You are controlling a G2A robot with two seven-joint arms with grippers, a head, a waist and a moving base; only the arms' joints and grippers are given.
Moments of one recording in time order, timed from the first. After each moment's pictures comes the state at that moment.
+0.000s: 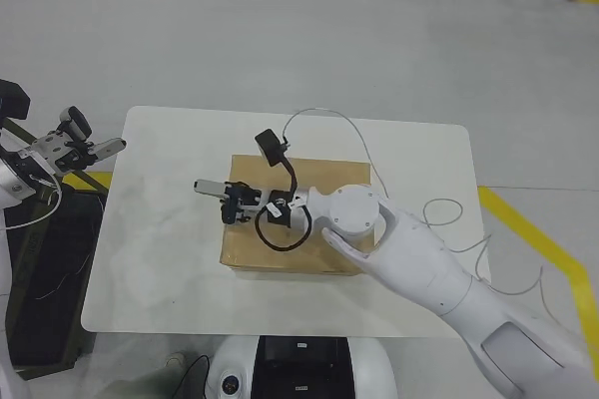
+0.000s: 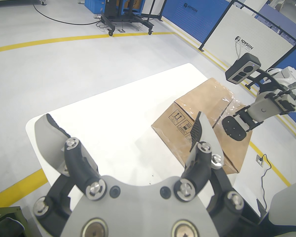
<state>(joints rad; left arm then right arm) 1.25 -0.82 -1.94 -1.47 0.19 -0.86 -0.91 -0.70 -1.39 0.55 -1.46 0.50 0.11 0.52</state>
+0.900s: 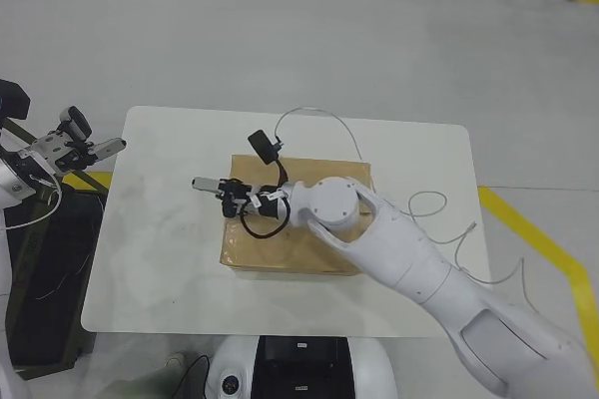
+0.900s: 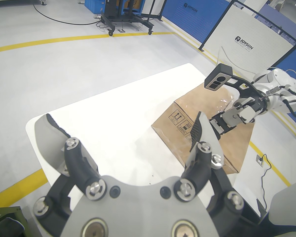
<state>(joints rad) 1.25 -0.82 -1.94 -1.47 0.19 -0.86 -0.91 -0.67 -1.48 0.55 -1.30 0.41 0.16 0.54</state>
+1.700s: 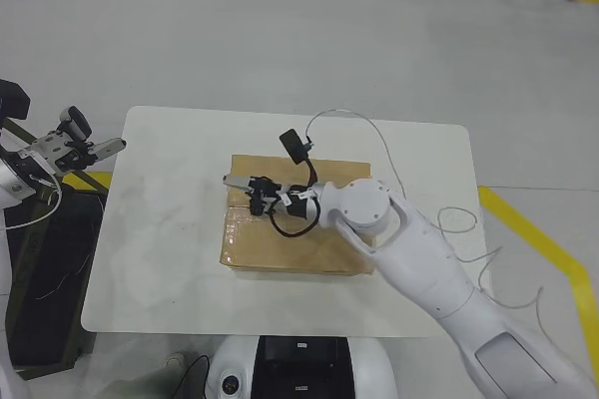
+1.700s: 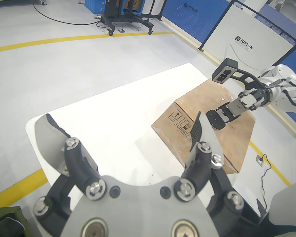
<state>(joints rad) 1.25 -0.82 -1.94 -1.47 0.19 -0.86 -0.91 -0.82 -1.41 0.75 -1.46 0.26 0.28 0.63</state>
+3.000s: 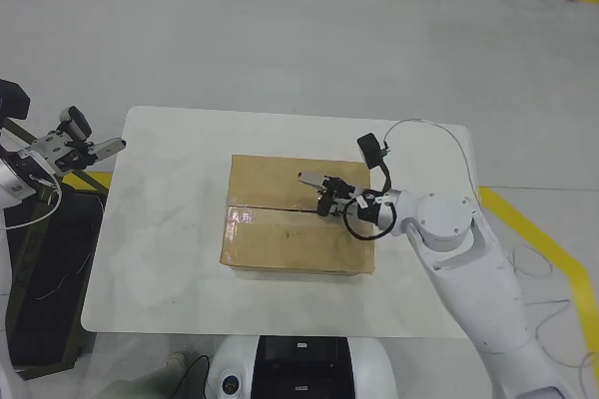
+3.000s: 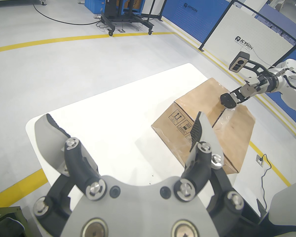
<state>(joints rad) 1.25 -0.82 -1.94 -1.47 0.19 -0.86 -0.91 -1.09 -1.27 1.12 -1.74 0.06 0.42 0.82</state>
